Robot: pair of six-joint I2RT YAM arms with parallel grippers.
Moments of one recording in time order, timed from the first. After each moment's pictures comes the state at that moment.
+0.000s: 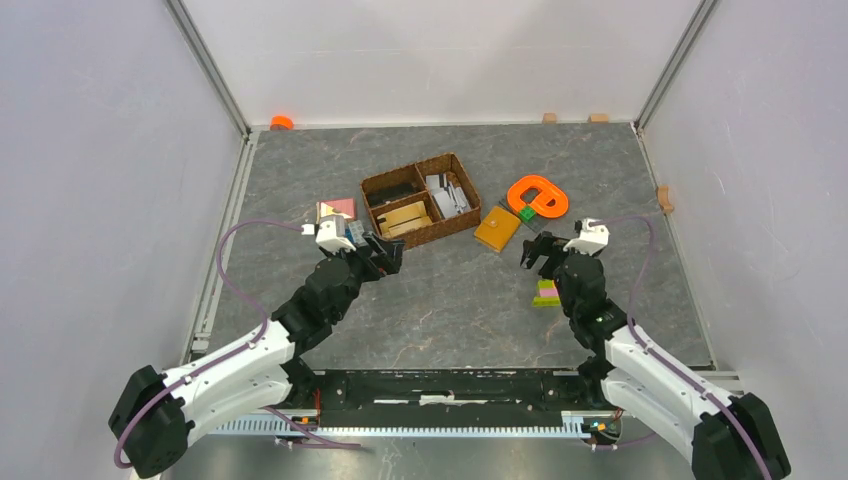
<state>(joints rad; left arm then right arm) -0.77 0.83 0.37 0.27 -0.44 -0.69 0.47 0.77 0.24 0.26 0.43 0.43</state>
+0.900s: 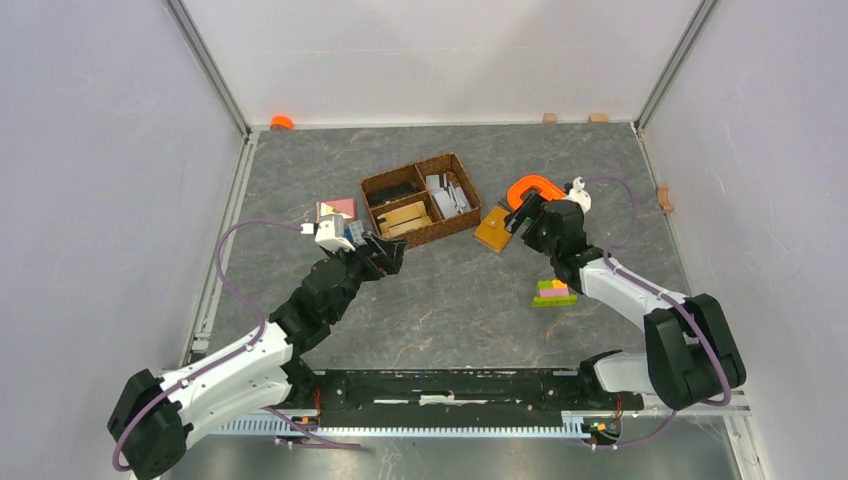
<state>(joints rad) -0.77 0.81 0.37 0.29 -0.41 -0.69 0.33 1.31 0.61 0.14 0.17 0.77</state>
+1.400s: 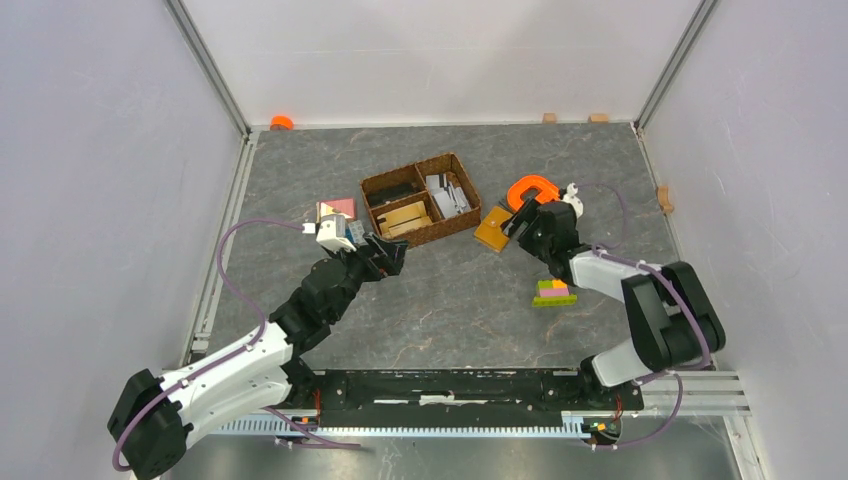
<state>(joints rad) -0.77 0.81 0.37 0.30 -0.38 -0.69 0.30 1.46 0.61 0.24 0.12 0.82</state>
